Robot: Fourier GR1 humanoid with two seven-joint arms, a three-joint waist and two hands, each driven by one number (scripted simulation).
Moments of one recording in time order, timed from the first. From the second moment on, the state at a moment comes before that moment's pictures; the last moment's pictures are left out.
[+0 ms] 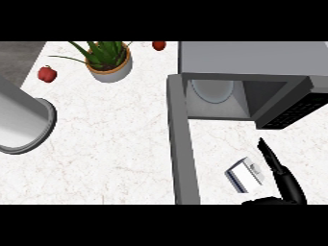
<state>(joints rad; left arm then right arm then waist) 0.68 0.06 0.44 -2.34 0.57 -0.51 0.03 -0.06 -0.18 -0.15 -0.79 0.30 0.15 -0.93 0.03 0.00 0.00</state>
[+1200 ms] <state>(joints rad) 0.75 0.08 0.47 -2.32 0.67 -0.58 -0.02 -0.31 -0.13 -0.17 -0.41 0.26 0.14 -1.05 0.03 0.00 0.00</state>
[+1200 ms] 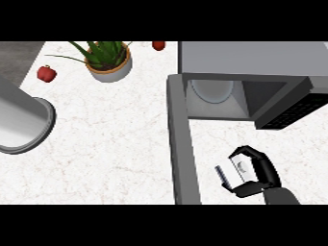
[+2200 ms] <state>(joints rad) 0.79 0.11 0.51 -2.32 0.78 -0.58 0.01 -0.62 -0.12 -0.28 -0.32 0.19 0.02 -0.99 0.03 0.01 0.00</state>
